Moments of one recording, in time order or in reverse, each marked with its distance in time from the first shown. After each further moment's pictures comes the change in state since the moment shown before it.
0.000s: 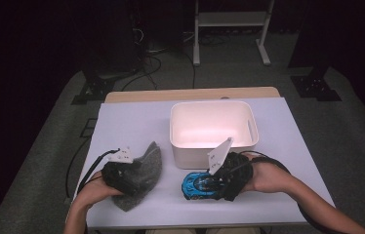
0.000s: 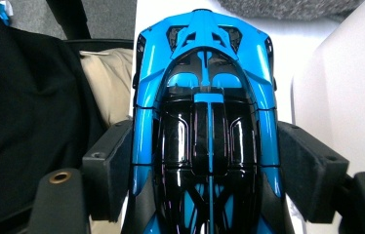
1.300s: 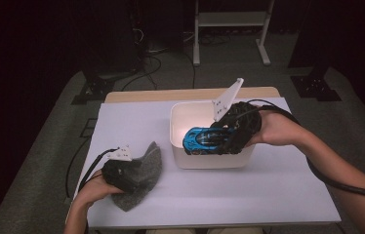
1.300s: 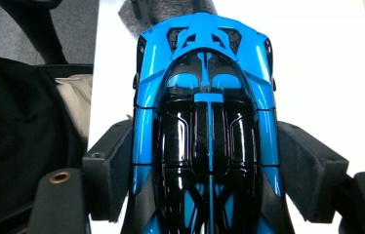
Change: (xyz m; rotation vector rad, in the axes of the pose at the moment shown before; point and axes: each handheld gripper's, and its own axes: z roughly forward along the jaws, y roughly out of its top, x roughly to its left) left arm 0.008 -0.002 0.003 -0.017 -0.020 -0.023; right arm -0.058 0.045 -0.093 -0.016 -0.079 0.009
